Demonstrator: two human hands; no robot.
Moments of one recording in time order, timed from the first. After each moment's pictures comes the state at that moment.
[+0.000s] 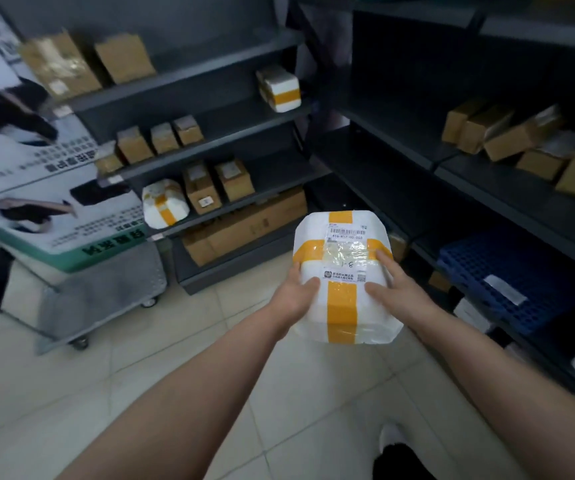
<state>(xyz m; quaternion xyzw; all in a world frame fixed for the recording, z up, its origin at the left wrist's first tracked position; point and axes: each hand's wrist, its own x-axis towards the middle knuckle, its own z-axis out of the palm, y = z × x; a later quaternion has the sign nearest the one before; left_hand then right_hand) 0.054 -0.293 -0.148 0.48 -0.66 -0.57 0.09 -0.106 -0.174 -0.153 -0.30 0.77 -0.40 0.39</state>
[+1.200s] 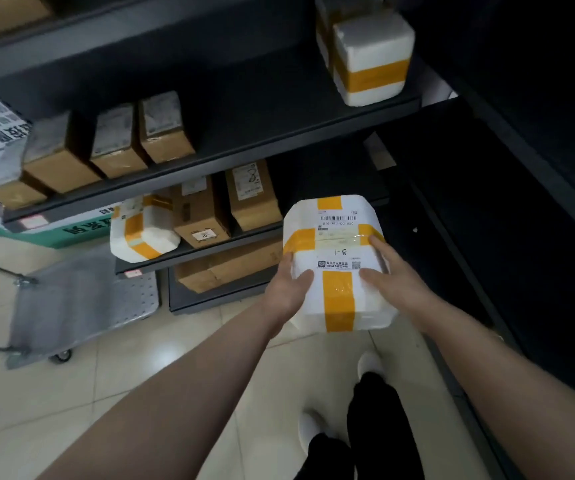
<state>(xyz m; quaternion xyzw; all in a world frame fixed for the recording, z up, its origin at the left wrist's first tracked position) -0.124 -0.815 -0.262 0.59 -0.53 -0.60 0.08 -0.310 -0.740 -0.255 -0.31 0.74 -0.35 0.49</state>
